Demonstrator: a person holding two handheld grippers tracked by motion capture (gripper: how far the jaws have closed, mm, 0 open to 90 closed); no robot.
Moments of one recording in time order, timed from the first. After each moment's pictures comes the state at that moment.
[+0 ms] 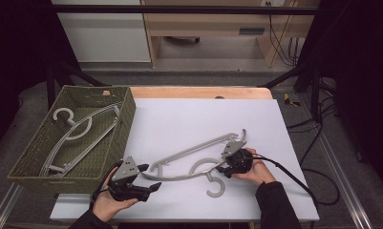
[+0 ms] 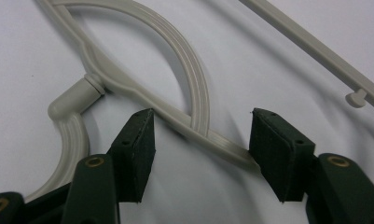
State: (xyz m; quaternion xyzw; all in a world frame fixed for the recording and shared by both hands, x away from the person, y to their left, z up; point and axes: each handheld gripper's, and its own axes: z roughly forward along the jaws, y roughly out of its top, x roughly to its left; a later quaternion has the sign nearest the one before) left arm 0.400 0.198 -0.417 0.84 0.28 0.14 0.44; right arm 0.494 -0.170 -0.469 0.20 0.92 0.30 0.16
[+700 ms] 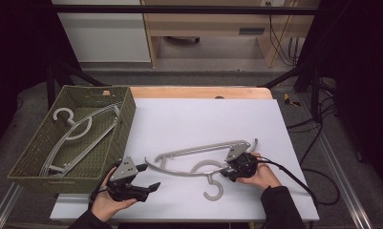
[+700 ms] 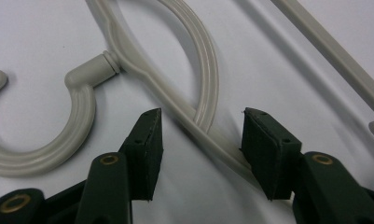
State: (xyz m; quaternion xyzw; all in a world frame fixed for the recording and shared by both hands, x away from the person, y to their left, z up) left arm 0.400 0.201 -0.417 0.84 0.28 0.14 0.44; right arm 0.481 -0.181 -0.466 0.21 0.93 0.29 0.13
